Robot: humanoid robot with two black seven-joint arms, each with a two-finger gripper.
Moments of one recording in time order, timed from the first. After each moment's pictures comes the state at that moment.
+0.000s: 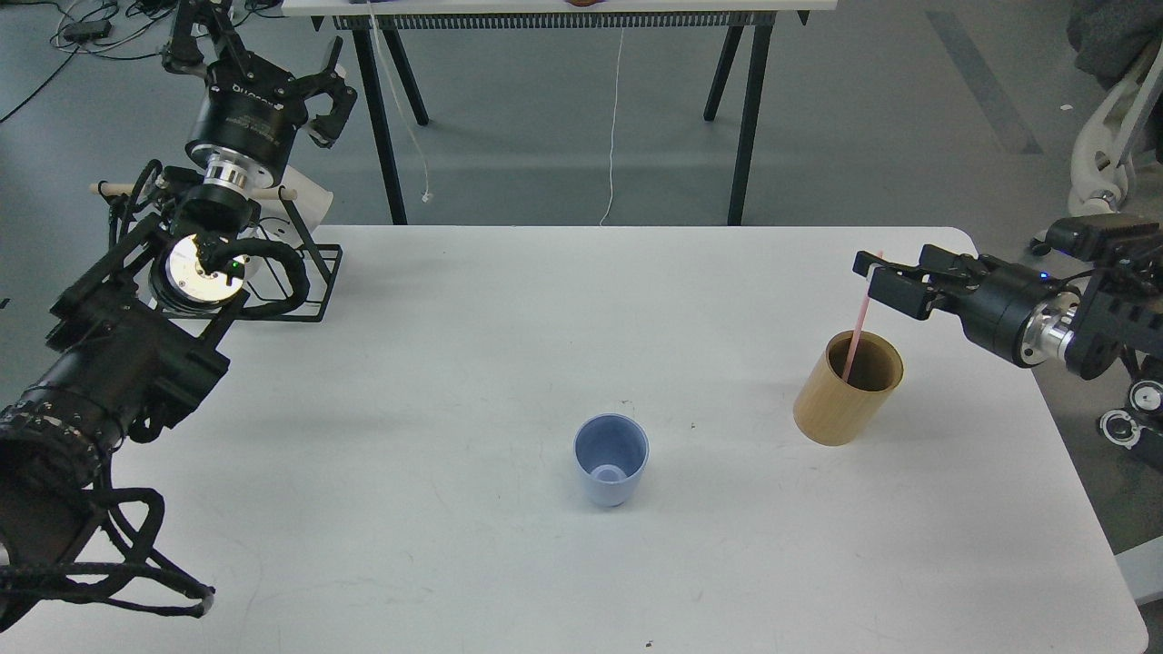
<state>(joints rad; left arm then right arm) -0.87 0.25 -0.89 -0.56 -0.08 -0.49 -0.35 0.66 -0.84 0.45 1.29 -1.60 -0.02 0.13</state>
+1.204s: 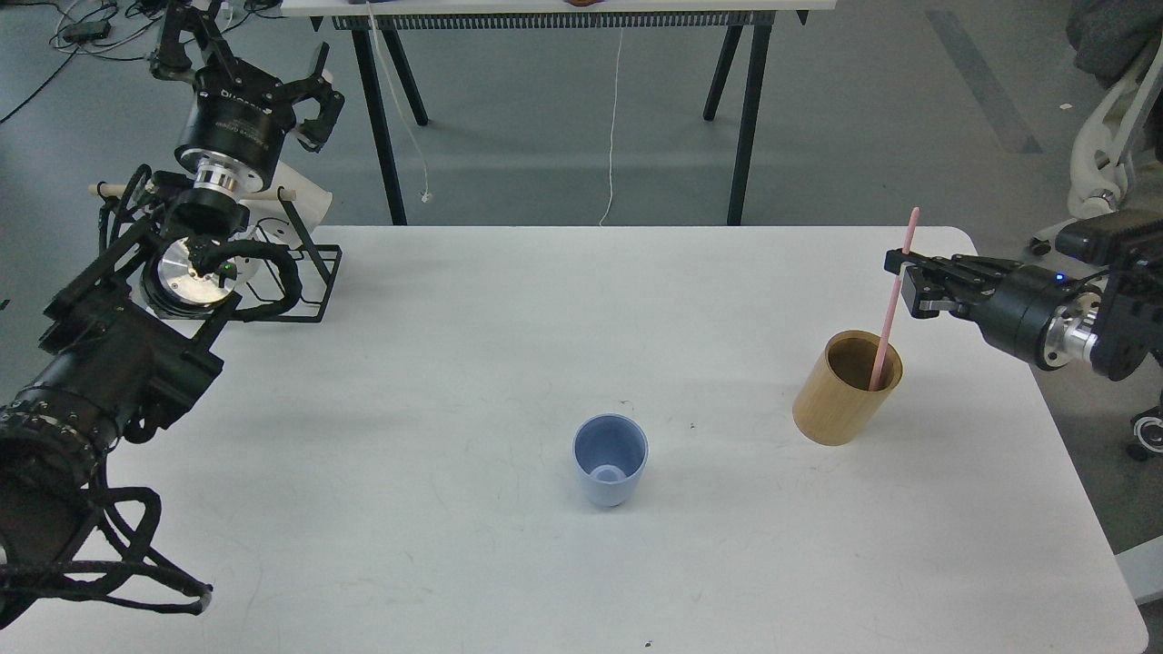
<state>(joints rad) -0.88 0.25 -0.89 -0.53 -0.08 -0.49 -0.35 0.73 -1.00 0.44 1.44 -1.62 -0.01 0.13</state>
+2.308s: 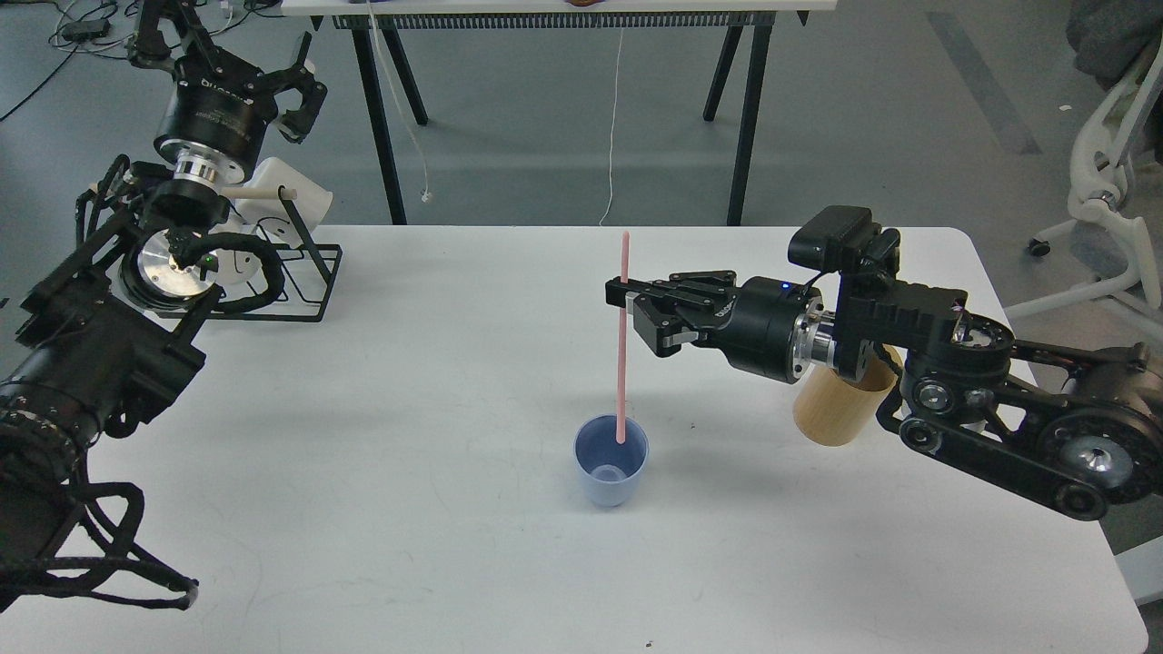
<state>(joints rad) -0.88 0.28 -0.89 -0.53 -0.08 -0.49 -0.35 0.88 -0.56 0.29 1.52 -1.62 0.04 0.13</state>
